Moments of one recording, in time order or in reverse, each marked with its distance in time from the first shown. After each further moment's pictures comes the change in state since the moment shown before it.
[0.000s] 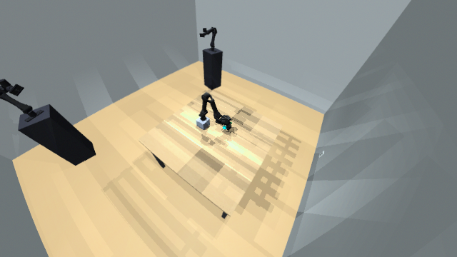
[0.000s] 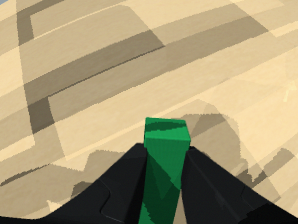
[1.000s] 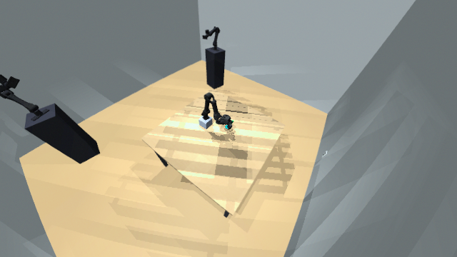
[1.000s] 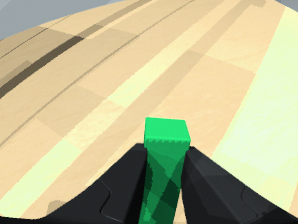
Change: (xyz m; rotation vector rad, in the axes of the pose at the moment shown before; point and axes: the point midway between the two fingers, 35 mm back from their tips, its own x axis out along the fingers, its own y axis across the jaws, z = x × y) arm -0.017 0.005 -0.002 -0.038 -0.188 0.018
